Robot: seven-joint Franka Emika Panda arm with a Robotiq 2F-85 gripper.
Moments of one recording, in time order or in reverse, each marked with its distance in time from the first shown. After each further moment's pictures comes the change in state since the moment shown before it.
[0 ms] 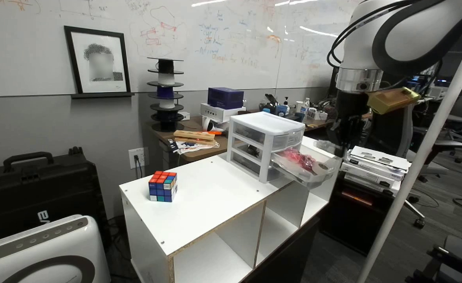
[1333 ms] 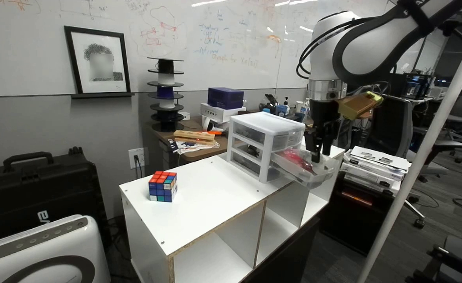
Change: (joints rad) arm 0.044 0.203 0.008 0.198 -0.054 -0.077 -0.046
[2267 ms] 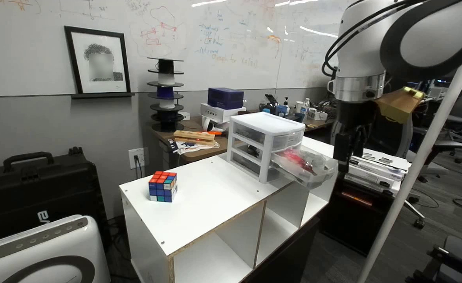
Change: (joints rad) arm 0.026 -0.236 0.041 -0.243 -0.020 -0.045 0.000
